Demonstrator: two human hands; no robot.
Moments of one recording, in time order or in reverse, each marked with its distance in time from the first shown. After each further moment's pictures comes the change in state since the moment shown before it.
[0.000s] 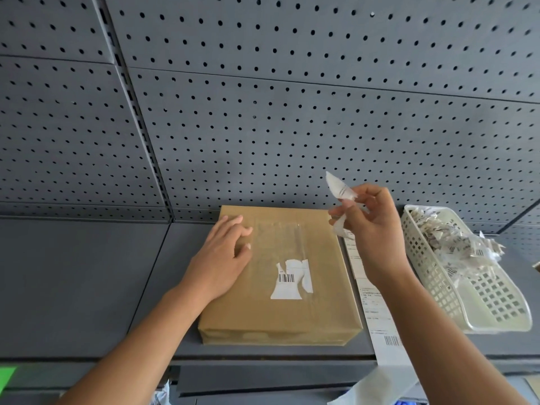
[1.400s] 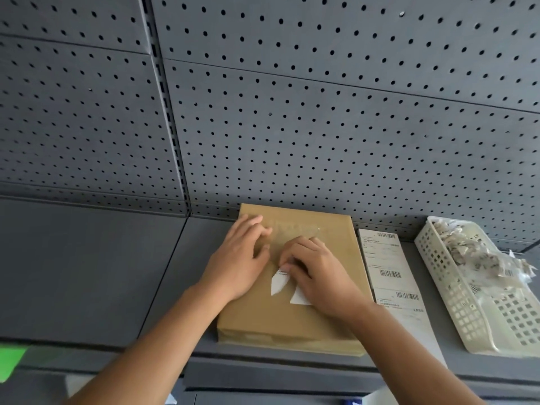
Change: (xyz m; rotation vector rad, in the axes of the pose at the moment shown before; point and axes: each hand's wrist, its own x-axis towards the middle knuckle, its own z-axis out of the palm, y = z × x) left_hand 0.000 -0.004 0.001 -0.041 0.023 0.019; right_hand -0.030 0.061 0.062 -0.689 -0.638 -0.453
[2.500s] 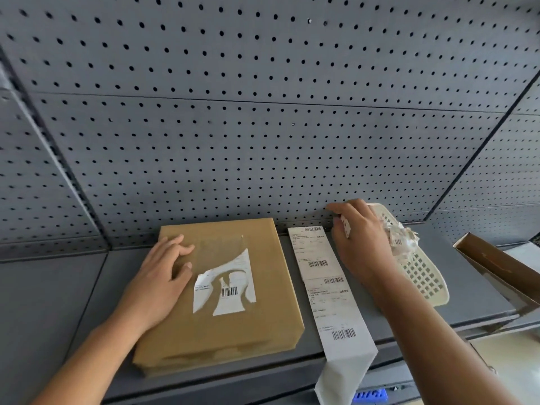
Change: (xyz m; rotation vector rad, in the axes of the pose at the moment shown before) left_hand 0.004 -0.001 0.002 0.045 0.011 0.020; right_hand -0.074 0.072 -0.141 -0.388 0.528 0.419
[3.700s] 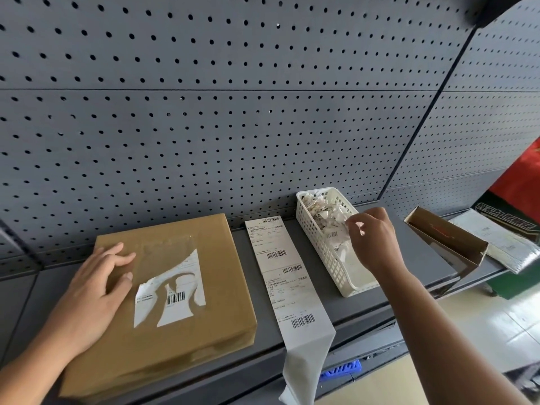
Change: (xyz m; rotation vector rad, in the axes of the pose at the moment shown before) left_hand 0.002 -0.005 0.002 -0.039 0.048 0.070; right_hand -0.030 0.121 -0.032 -0.082 -0.020 0.400
